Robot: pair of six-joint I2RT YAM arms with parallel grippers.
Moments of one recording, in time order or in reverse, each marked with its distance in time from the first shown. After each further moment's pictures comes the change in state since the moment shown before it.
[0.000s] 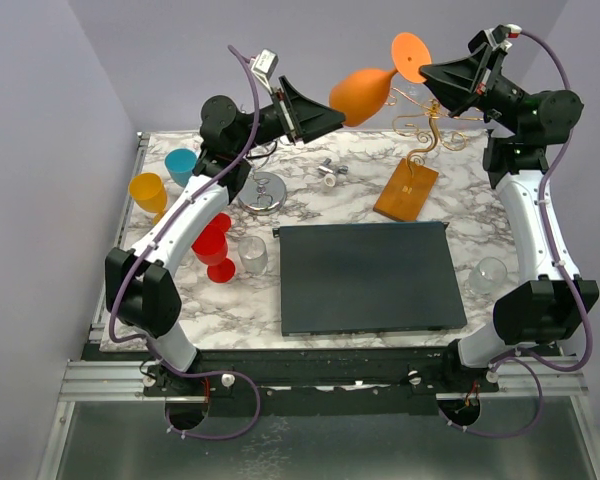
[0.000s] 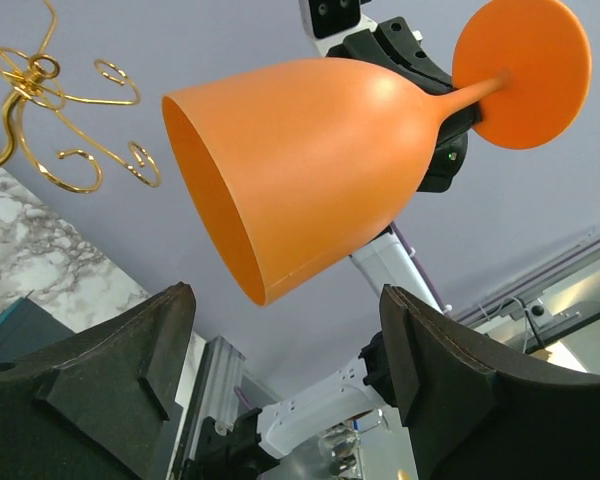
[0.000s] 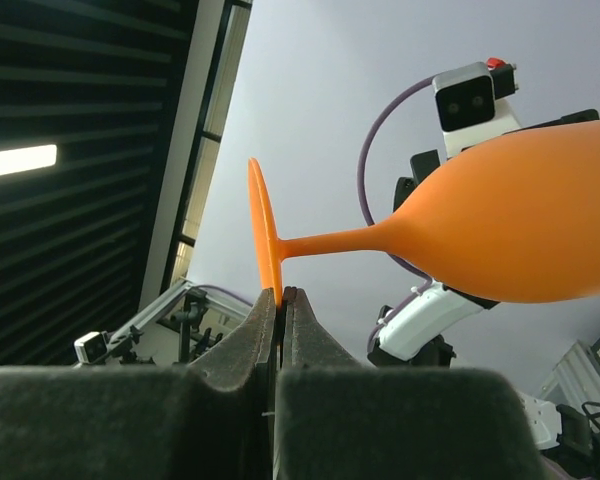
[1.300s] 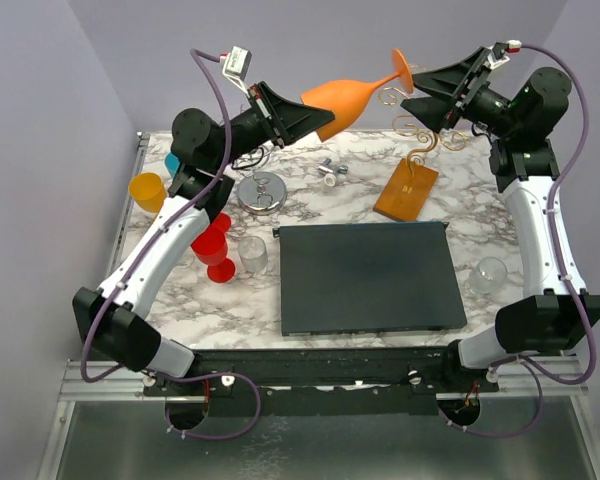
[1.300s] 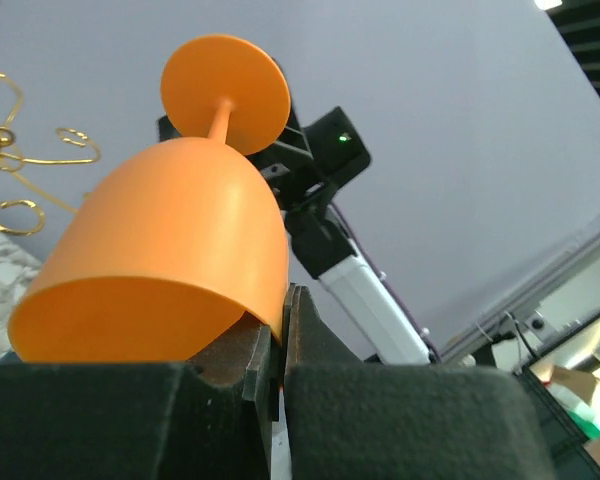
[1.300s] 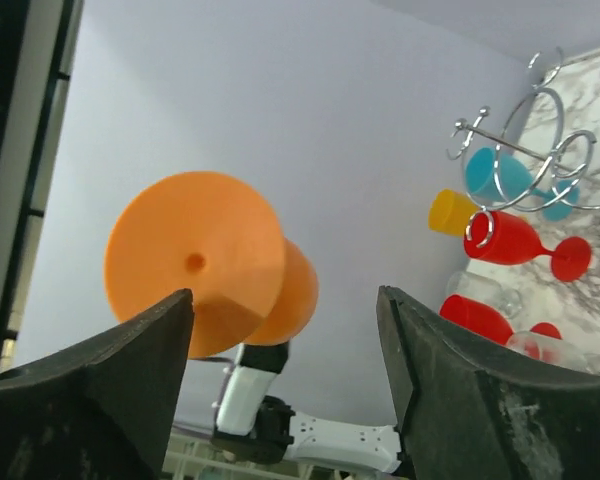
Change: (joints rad) left arm -0.038 -0.173 -0.083 0.064 -0.106 0.013; right arm -0.003 -0.047 -0.007 -0.620 0.085 -0.623
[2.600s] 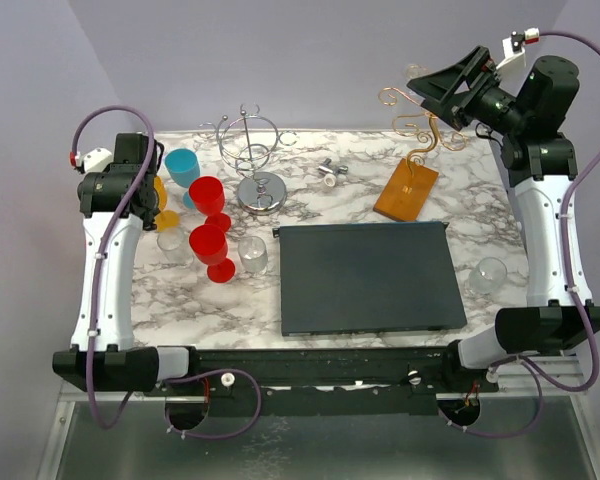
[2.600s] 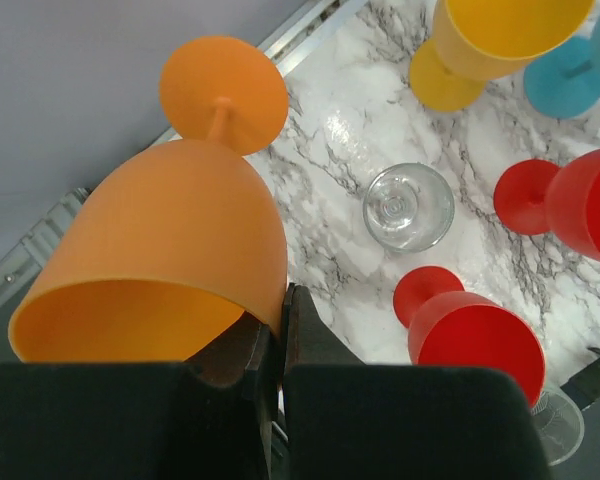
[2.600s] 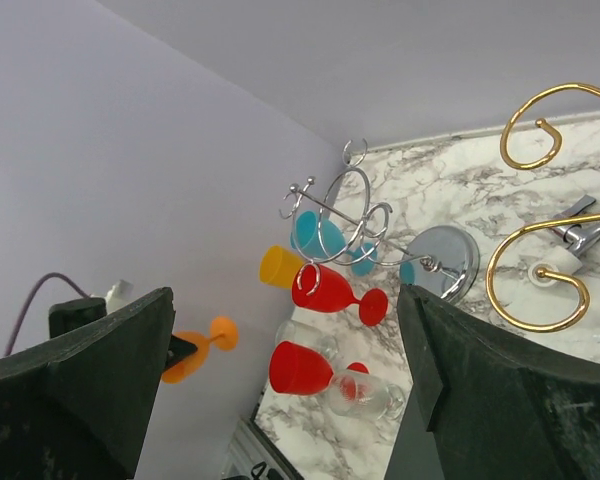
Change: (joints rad) left arm 0.402 -0.199 0.192 -2.028 -1.326 0.539; right arm 0.006 -0.018 0.187 -0.490 0.273 -0.625
